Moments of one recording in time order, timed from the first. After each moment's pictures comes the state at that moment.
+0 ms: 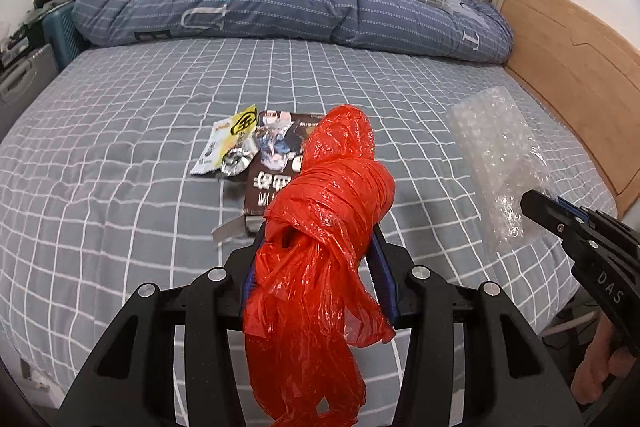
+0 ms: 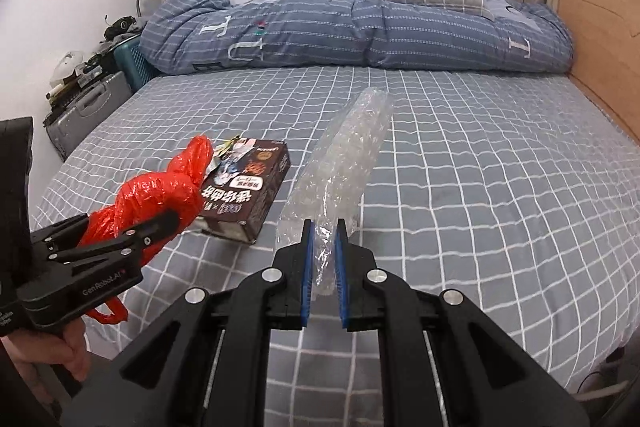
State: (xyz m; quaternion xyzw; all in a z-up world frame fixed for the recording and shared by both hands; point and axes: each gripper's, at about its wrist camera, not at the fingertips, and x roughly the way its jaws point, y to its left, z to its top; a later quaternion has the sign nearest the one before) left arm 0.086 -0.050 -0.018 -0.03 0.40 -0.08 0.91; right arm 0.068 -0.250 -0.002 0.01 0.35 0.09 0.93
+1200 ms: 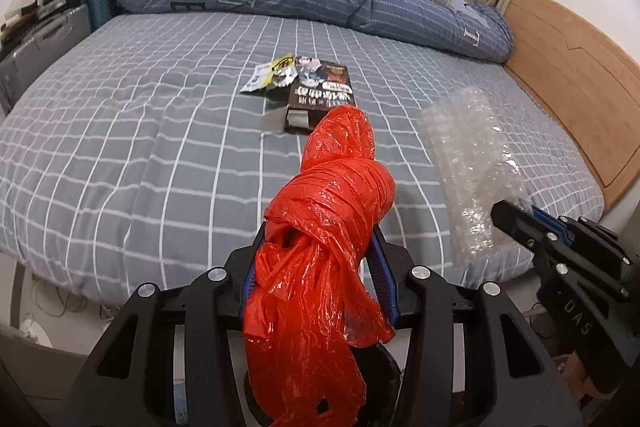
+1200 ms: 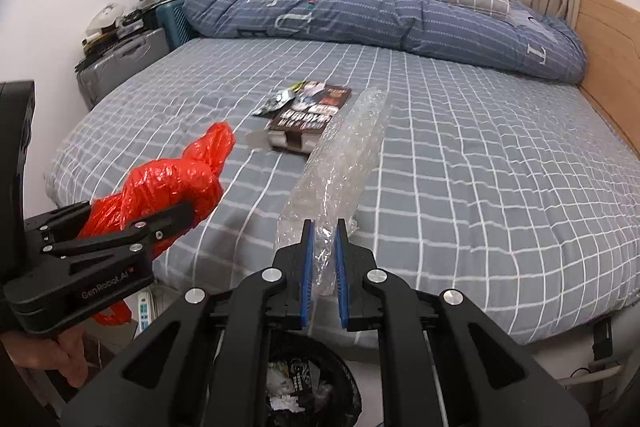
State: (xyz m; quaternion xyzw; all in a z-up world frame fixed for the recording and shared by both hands) left arm -0.051 -0.016 -0.027 -0.07 0.41 -0.06 0.91; right arm -0.063 -0.183 -0.022 -0.05 0.36 0.13 0.92
